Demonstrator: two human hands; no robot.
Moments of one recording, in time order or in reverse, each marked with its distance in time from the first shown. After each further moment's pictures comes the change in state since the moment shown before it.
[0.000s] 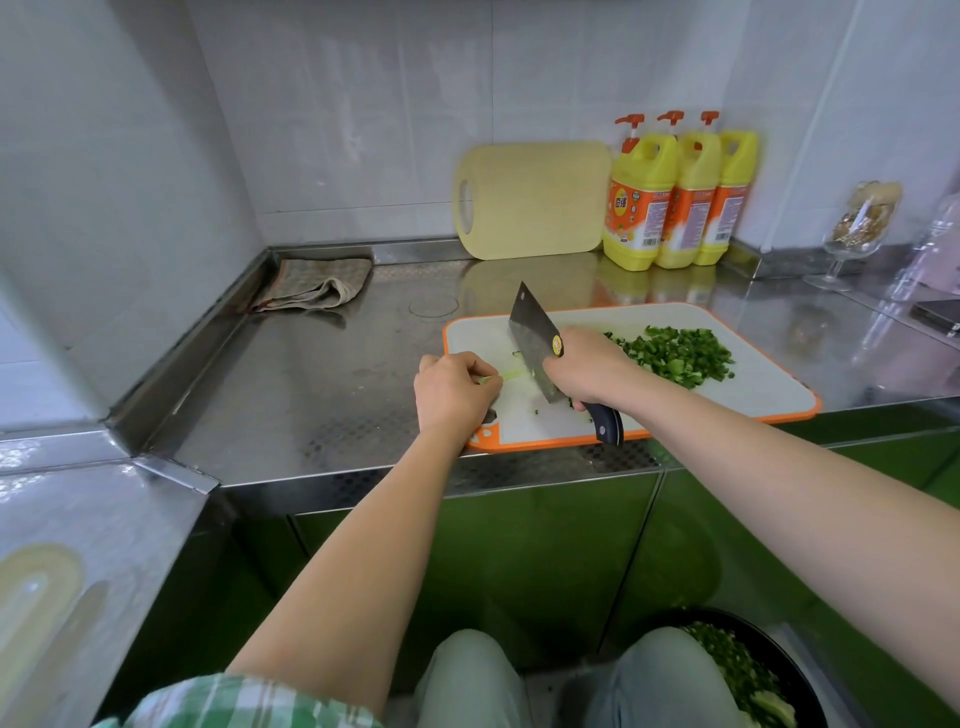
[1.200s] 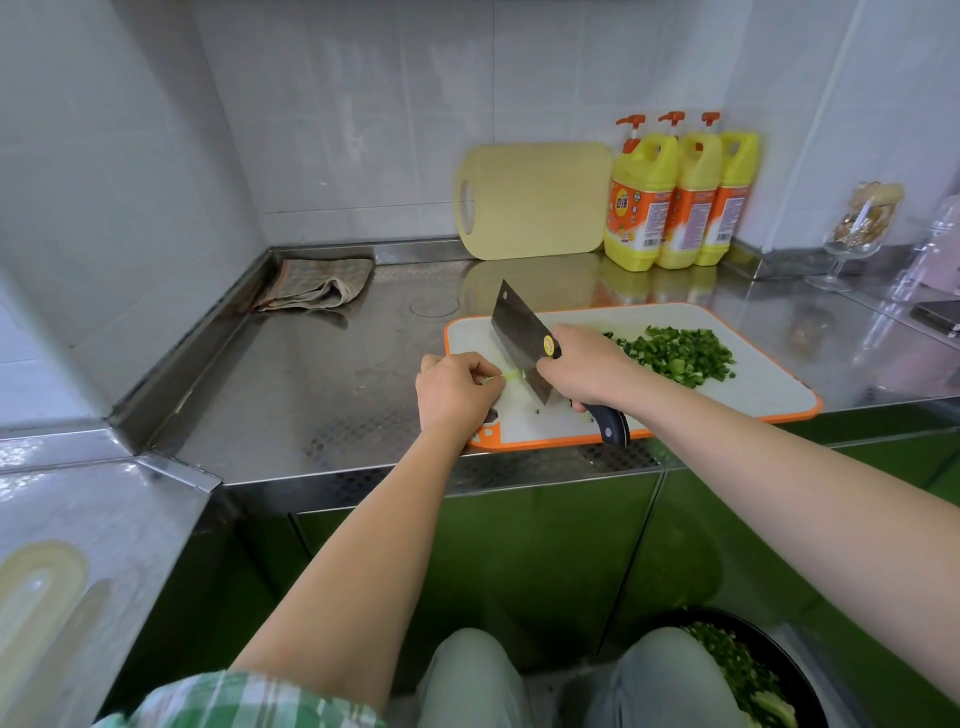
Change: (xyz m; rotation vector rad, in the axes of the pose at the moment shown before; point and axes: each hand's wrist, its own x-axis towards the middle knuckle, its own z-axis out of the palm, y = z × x) left_hand -0.003 0.003 -0.001 -0.004 -0.009 0.011; right_hand -0.001 -0.001 0.001 -0.026 0.004 -0.052
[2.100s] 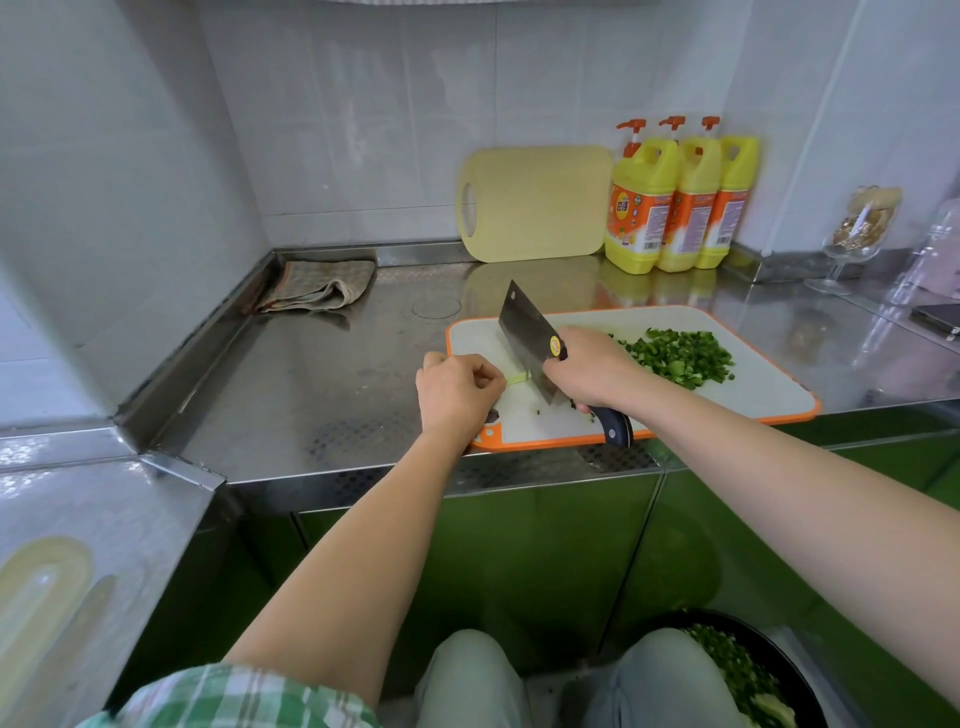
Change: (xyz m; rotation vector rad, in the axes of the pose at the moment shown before) left_hand -0.002 -0.002 -0.001 0.068 0.024 0.072; right_hand 0.000 0.005 0.000 0.034 0.029 -0.013
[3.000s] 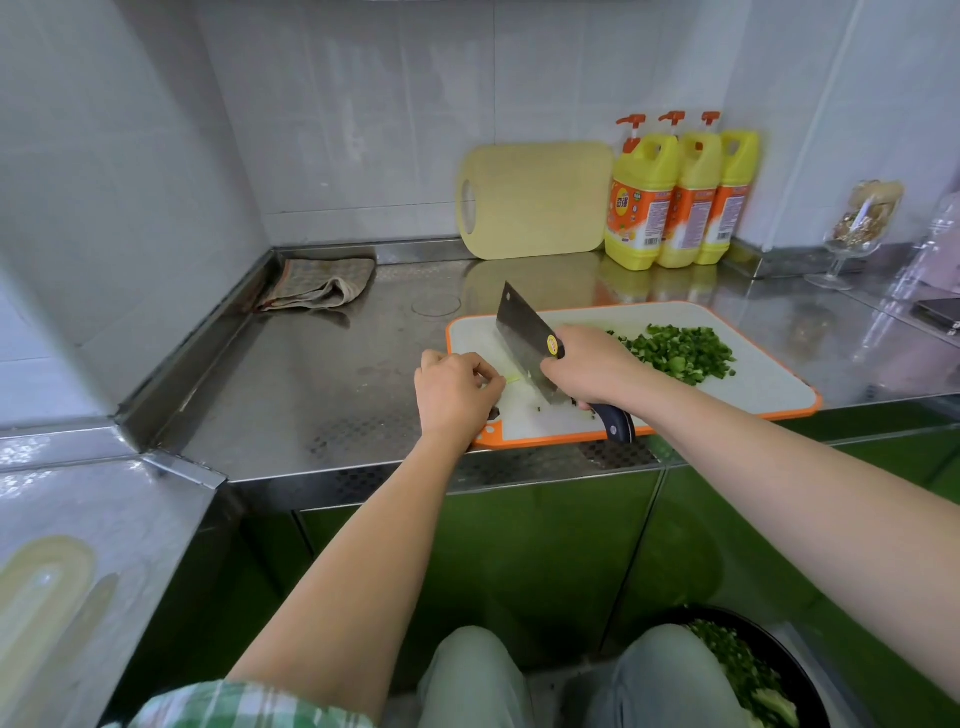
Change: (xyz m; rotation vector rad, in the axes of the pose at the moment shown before) left_hand -0.003 0.002 -0.002 0.148 0.018 0.033; right_hand -0.004 -0.005 -0.001 -0.039 -0.018 0.013
